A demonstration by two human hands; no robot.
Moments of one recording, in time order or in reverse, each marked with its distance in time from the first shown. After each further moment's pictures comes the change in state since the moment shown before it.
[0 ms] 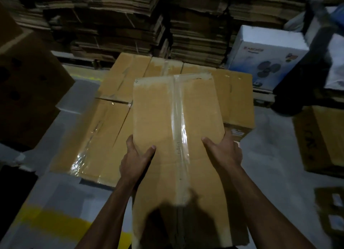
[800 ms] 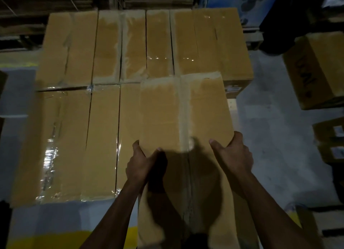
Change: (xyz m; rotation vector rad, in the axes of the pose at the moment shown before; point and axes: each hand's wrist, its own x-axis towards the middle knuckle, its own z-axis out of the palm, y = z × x) left_hand 0.130 -0.088 0.110 0.218 -0.344 -0.076; right_hand 0.050 0.104 0.119 -0.035 0.092 0.351
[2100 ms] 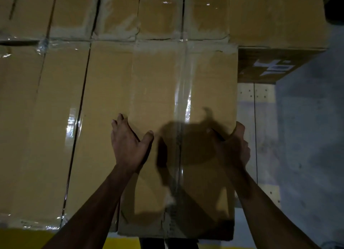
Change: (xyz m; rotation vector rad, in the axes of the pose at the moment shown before) left_hand 0.203 -0.062 0.128 0.239 0.343 0.181; right_hand 0.196 0.059 0.182 0.105 -0.016 -0.085
